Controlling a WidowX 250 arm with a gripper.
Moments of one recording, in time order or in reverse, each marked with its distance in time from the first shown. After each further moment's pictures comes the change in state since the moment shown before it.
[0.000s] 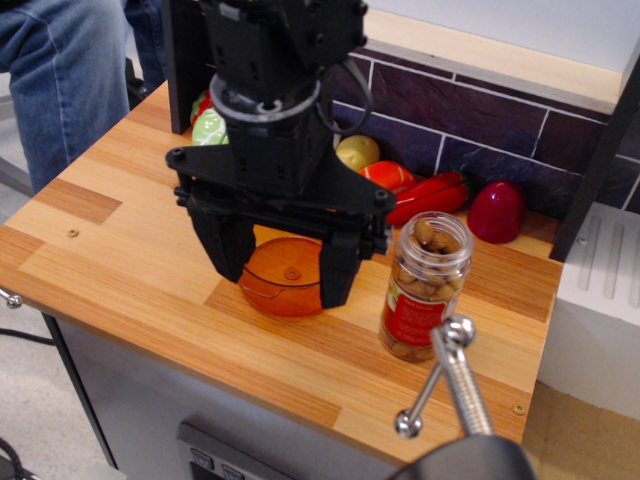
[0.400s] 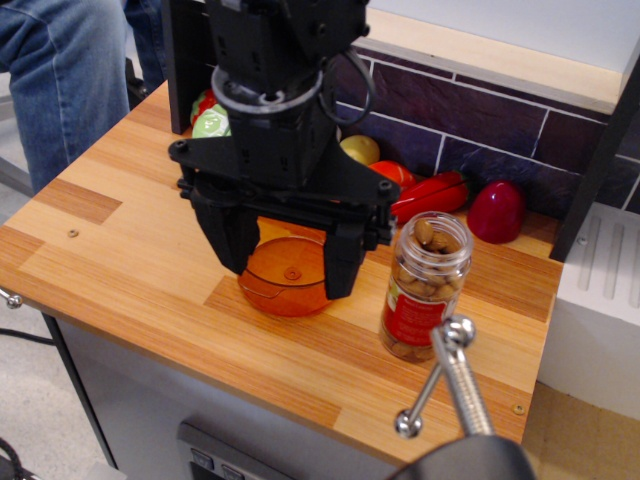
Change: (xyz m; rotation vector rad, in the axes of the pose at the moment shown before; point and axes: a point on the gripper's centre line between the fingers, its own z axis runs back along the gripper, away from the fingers) arm 0.003 0.001 0.004 -0.037 -0.038 0.045
